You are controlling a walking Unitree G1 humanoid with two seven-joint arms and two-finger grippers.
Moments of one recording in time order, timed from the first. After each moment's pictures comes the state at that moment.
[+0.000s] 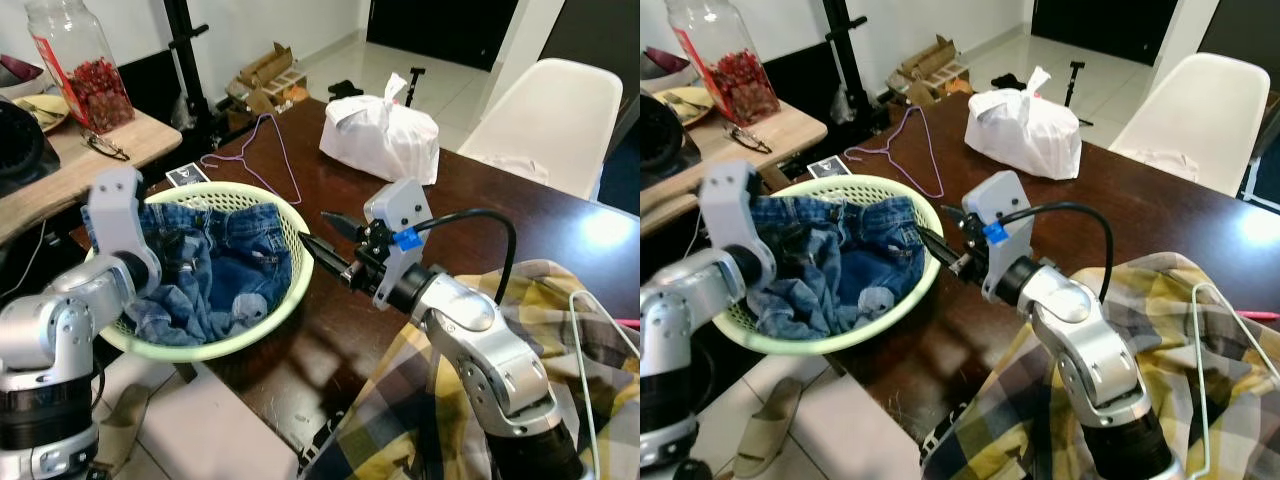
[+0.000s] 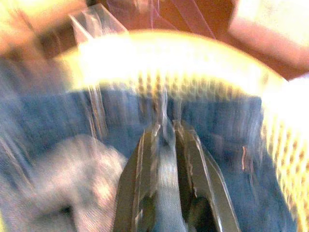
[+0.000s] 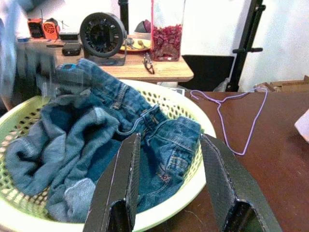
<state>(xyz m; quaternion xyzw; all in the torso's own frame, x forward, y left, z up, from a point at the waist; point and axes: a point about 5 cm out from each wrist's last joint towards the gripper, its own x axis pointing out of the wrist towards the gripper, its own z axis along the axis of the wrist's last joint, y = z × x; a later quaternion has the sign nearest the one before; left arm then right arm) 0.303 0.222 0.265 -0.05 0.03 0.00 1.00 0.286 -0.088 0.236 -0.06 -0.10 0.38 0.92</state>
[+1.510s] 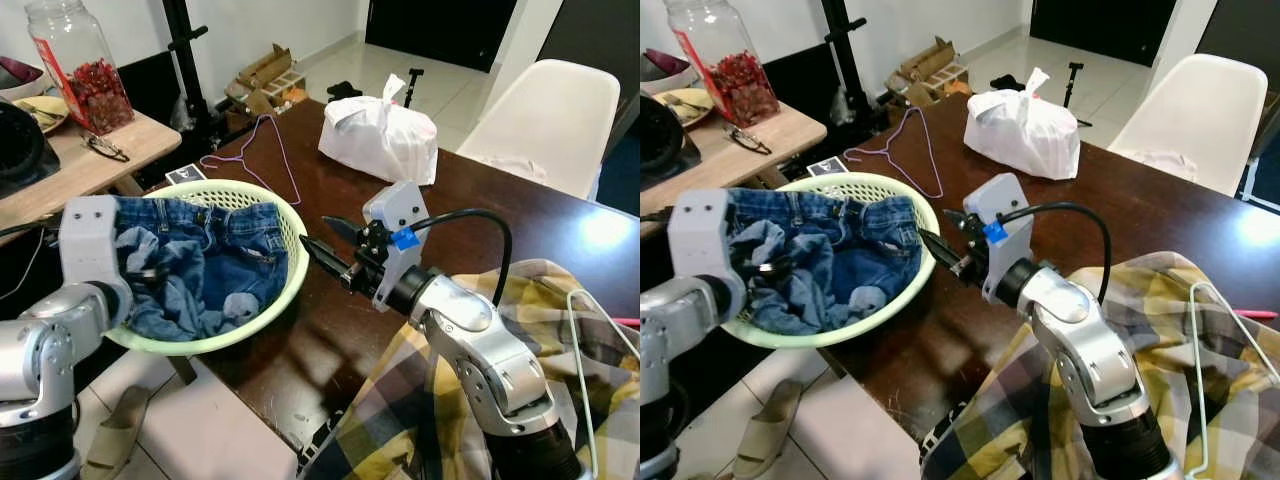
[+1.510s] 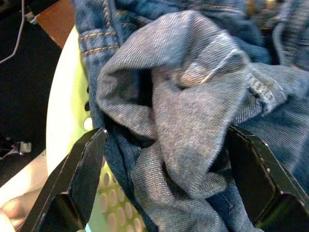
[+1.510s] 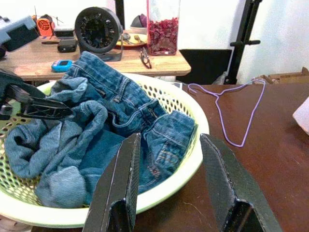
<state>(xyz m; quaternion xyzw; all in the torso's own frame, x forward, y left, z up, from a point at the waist) 0.290 0.253 0.203 -0.02 0.19 0.12 0.97 0.289 -0.089 0.231 -0.06 -0.08 0.37 0.92</state>
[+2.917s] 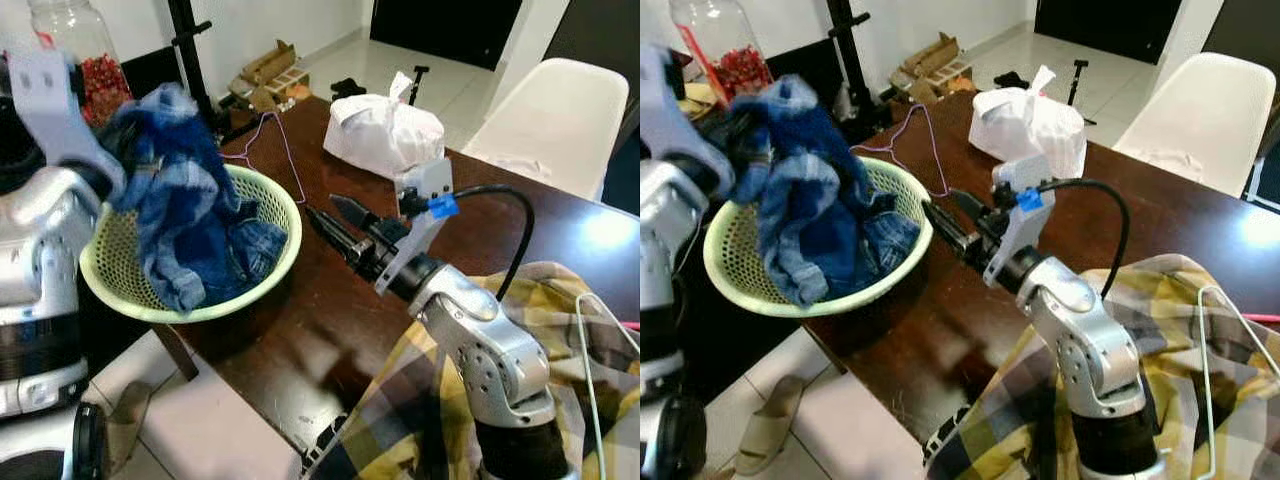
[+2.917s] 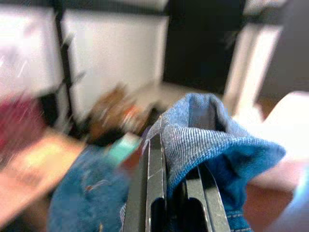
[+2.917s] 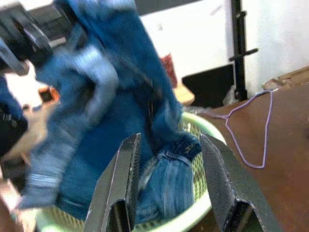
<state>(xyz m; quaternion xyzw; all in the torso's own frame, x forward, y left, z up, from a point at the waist) 0.328 0.217 0.371 -0.05 -0.24 -0.10 0.96 0.294 -0.090 0.255 0.11 -0.11 0.35 0.92</state>
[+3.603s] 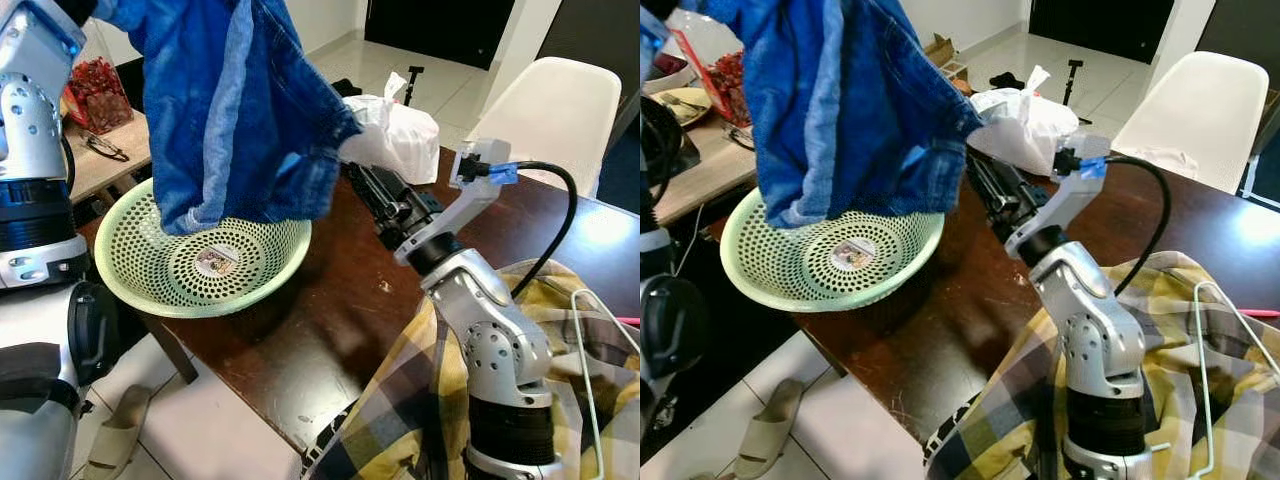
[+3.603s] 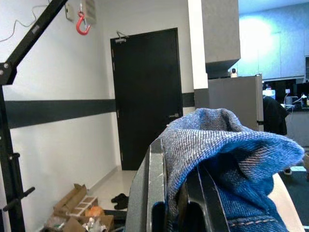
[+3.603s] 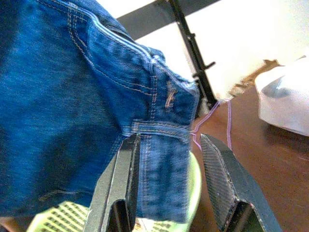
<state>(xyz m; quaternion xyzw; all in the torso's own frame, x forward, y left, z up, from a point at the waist) 0.322 0.204 0.461 -0.02 -0.38 -0.18 0.91 0.307 -0.117 0.254 0.19 -0.13 0.26 0.94</state>
